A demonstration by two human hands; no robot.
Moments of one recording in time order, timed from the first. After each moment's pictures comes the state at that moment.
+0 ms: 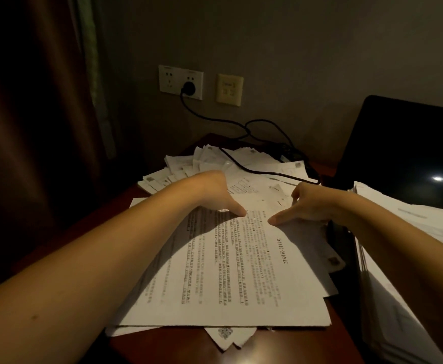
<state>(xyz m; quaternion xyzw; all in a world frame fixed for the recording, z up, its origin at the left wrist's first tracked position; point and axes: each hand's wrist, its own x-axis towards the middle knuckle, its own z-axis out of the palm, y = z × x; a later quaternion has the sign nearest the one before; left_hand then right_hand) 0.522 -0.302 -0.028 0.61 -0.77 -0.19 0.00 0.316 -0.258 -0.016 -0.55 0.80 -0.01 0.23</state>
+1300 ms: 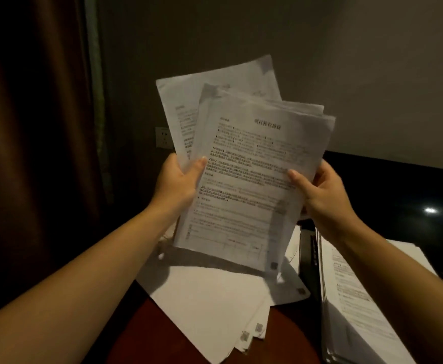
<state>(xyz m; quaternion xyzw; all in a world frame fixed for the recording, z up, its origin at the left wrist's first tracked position) 0.542 -0.264 0.045 0.41 -0.58 -0.35 0.62 0.298 -0.198 0.056 -0.55 0.47 -0.63 0.26</state>
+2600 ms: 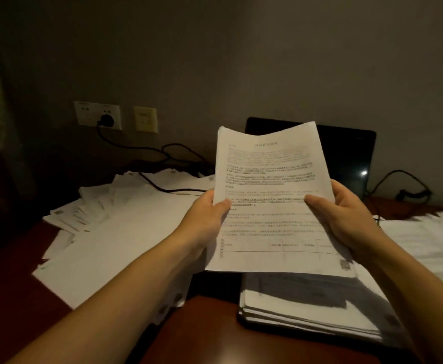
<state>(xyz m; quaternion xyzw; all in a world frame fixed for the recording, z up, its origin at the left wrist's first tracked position) 0.379 -0.188 -0.024 0.37 -0.58 -0.60 0.40 0.167 -0.084 0.010 -0.47 0.62 -0.57 0.28</state>
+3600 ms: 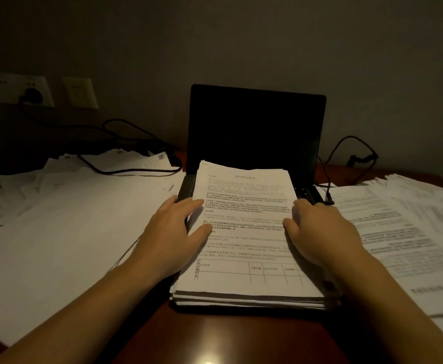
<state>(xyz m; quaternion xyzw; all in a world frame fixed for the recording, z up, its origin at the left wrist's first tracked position) 0.346 -0.148 -0.063 0.43 -0.83 -0.24 0.26 0.120 -0.040 -0.036 -0.47 0.88 -0.06 -0.02</state>
